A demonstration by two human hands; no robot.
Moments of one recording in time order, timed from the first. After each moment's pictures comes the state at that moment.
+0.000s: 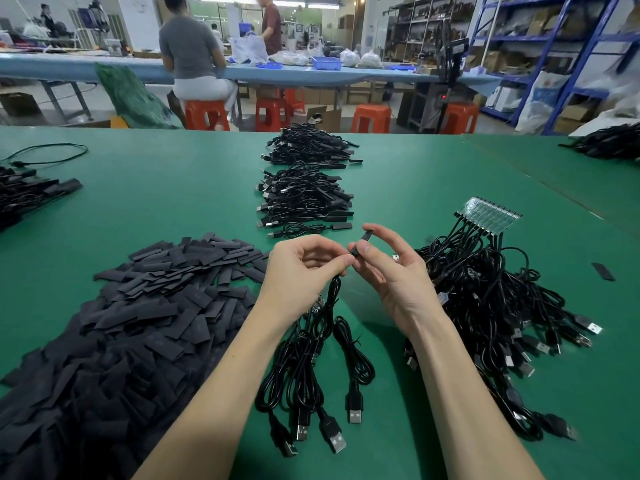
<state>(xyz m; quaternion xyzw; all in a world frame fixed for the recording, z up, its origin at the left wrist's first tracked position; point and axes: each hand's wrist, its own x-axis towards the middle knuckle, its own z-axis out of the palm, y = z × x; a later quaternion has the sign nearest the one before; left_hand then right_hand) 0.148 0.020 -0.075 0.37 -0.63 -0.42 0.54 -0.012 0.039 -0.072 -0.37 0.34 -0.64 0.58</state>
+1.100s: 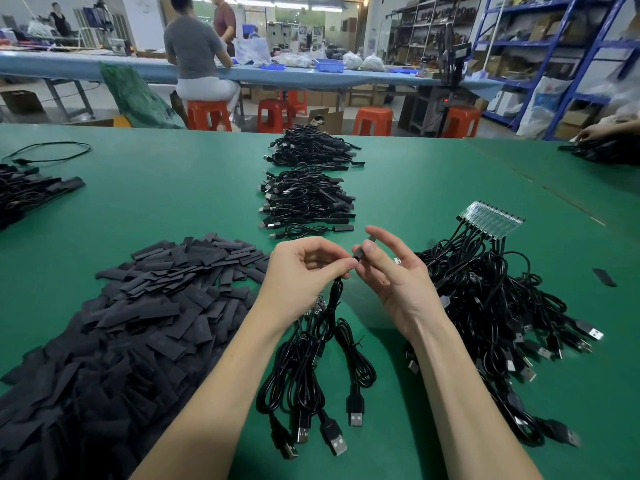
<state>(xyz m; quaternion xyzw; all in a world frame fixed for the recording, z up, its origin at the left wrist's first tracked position) 0.153 0.022 -0.073 0.34 -0.64 -0.44 0.53 -0.012 0.040 -0.073 -0.35 0.34 -0.64 0.60</state>
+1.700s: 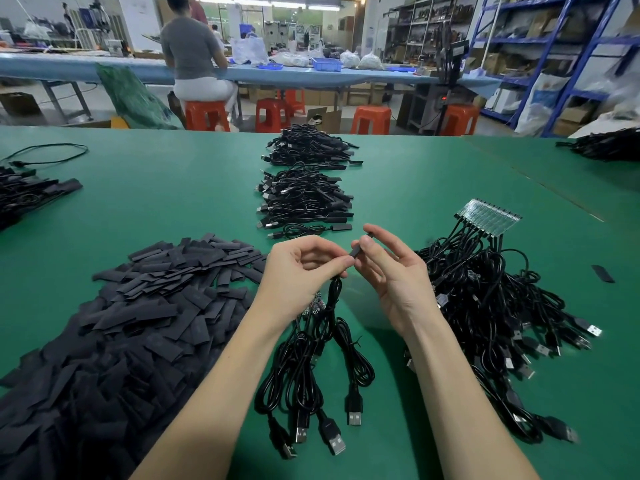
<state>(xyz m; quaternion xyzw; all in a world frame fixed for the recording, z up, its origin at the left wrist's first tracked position) 0.151 0.021 -0.074 0.34 -0.62 -0.46 0.54 -0.006 0.041 -0.070 -0.35 0.35 -0.66 0.56</state>
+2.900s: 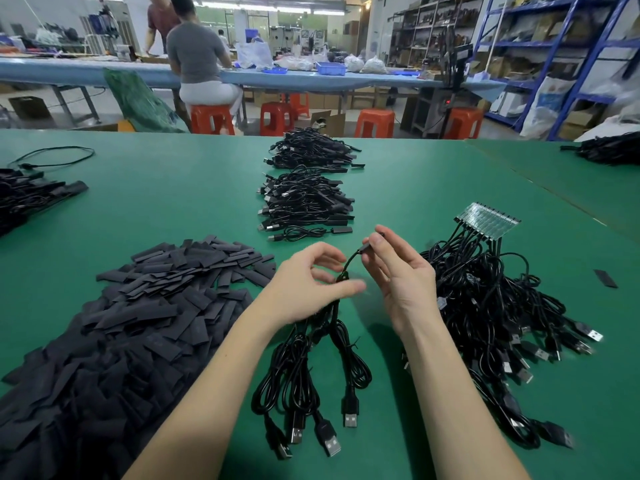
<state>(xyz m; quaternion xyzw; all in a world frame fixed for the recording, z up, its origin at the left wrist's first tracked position) 0.153 0.016 -0.075 0.48 -0.69 -0.40 0.36 -0.007 0.036 -0.069 -0.26 0.37 -0.71 0.54</state>
